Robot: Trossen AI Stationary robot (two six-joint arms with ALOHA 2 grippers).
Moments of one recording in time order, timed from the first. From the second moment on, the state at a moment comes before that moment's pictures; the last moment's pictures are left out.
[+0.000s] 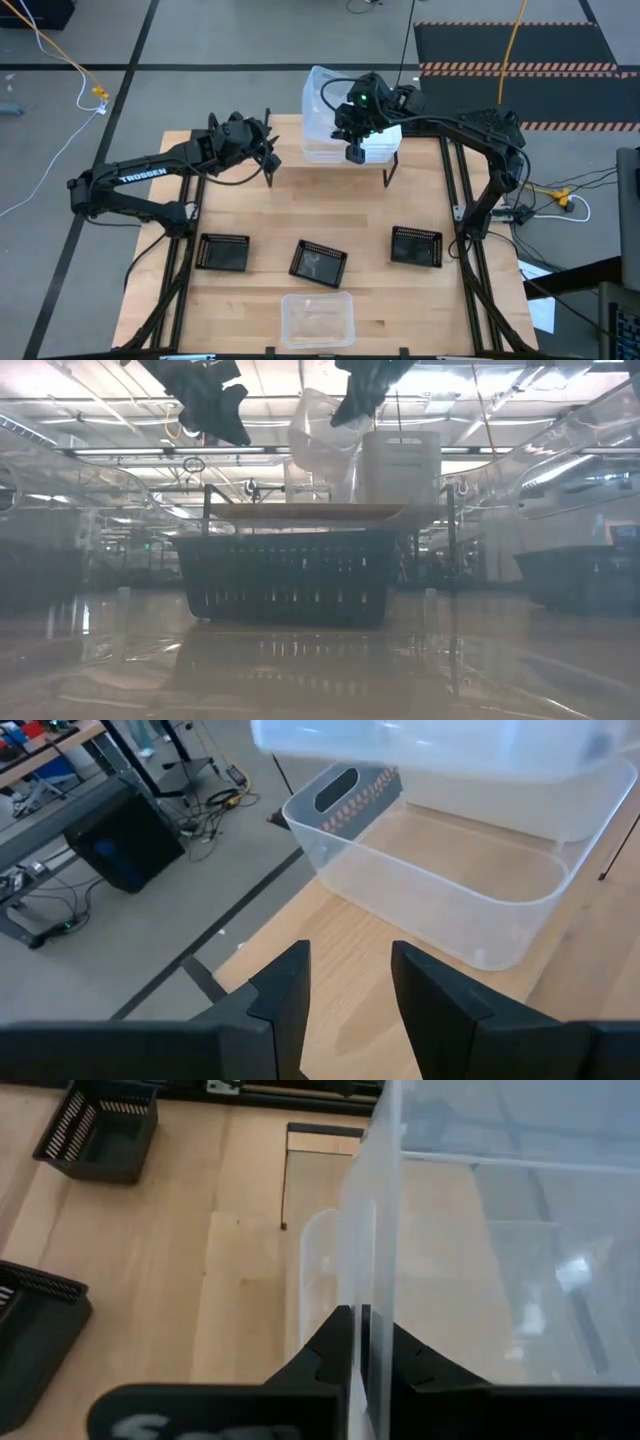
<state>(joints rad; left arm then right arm) 0.36 1.16 1.02 -0.35 -0.44 0.05 -0.45 1.71 1.83 -0.87 -0.21 -0.38</state>
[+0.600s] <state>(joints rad) 0.36 1.16 1.02 -0.36 -0.44 0.02 -0.39 1.71 1.83 -0.89 -0.07 -0.43</state>
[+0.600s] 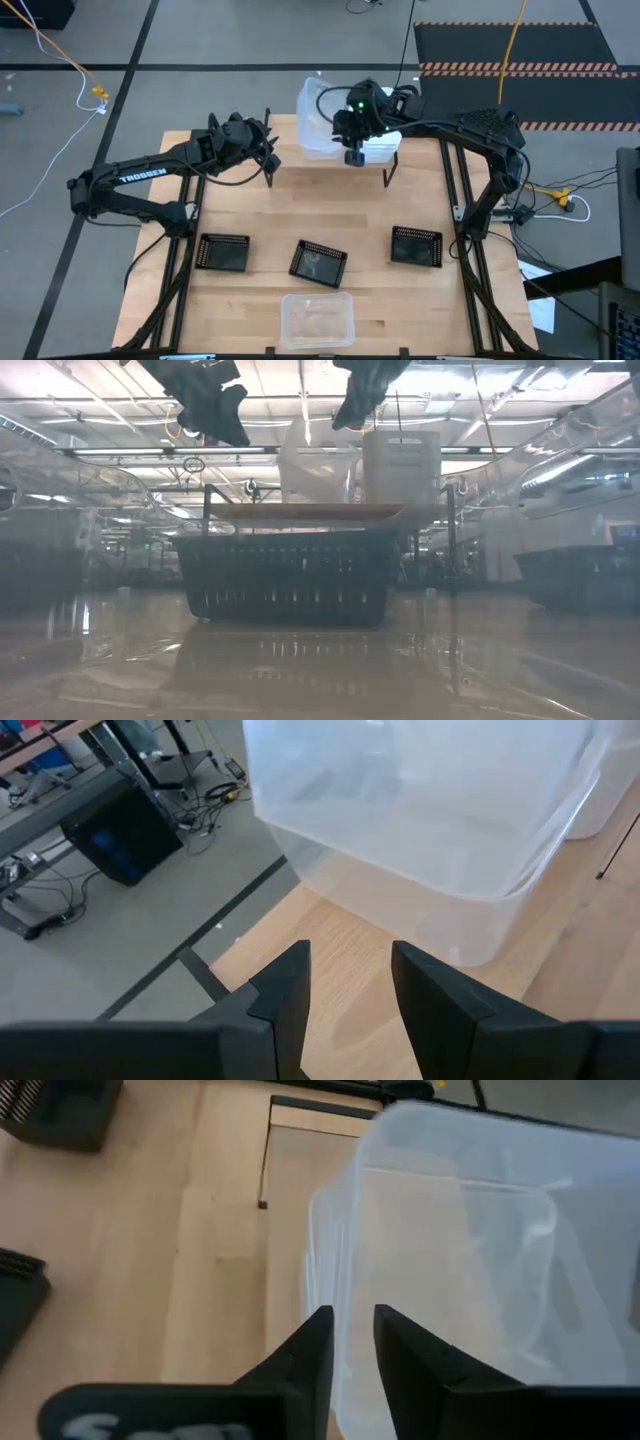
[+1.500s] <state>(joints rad) 0.41 1.30 1.40 -0.34 -0.09 0.28 -0.31 1.29 1.51 -0.73 -0.15 -0.34</state>
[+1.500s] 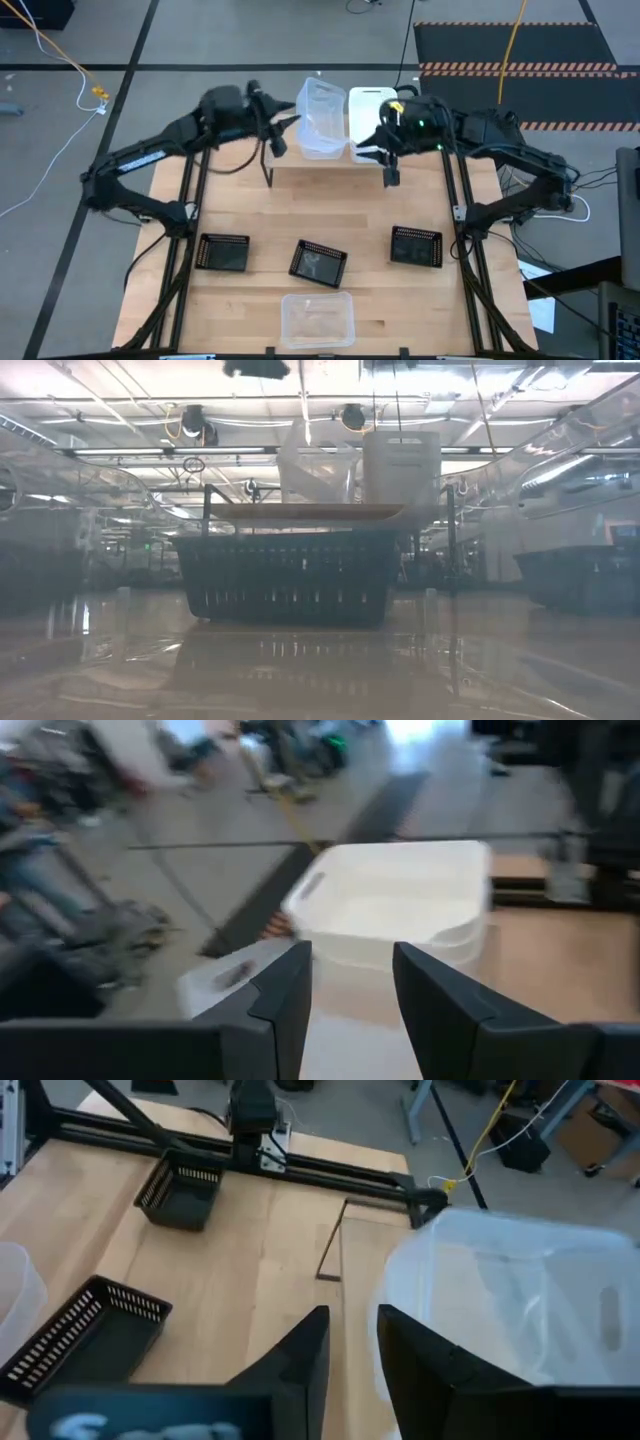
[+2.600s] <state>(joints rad) 0.39 1.95 2.35 -1.29 -0.02 0.55 -0.31 0.80 0.63 0.01 -0.19 -0.19</state>
